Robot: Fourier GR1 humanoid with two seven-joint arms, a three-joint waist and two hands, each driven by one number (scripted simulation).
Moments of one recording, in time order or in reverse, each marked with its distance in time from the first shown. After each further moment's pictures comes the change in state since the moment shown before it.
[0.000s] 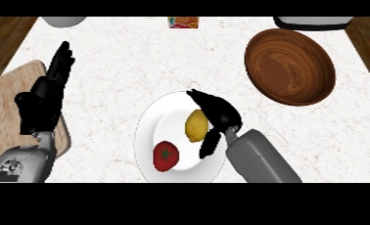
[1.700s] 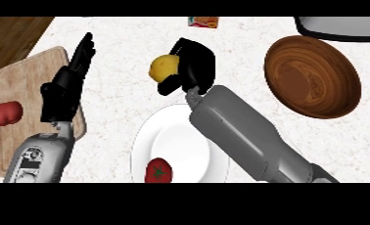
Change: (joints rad) left arm -0.087 -0.087 -0.014 0.023 -0.065 -0.071 0.018; right arm -0.486 0.019 0.136 0.123 -0.022 -0.663 0.633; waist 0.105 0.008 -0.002
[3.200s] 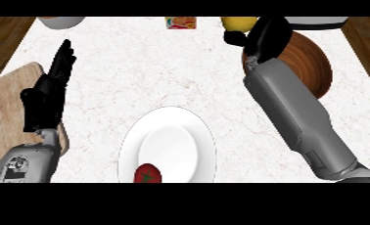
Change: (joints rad) left arm 0.067 0.018 0.070 -0.017 -0.010 0.029 -0.007; right arm 0.010 -0.183 -0.272 0.137 0.461 -0.369 0.102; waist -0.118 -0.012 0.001
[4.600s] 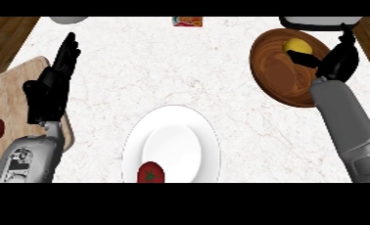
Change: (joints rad) left arm -0.054 -0.014 0.011 0.026 -0.001 -0.028 -0.003; right arm 0.184 -0.150 -0.475 0.273 -0.567 -0.105 -0.860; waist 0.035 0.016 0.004
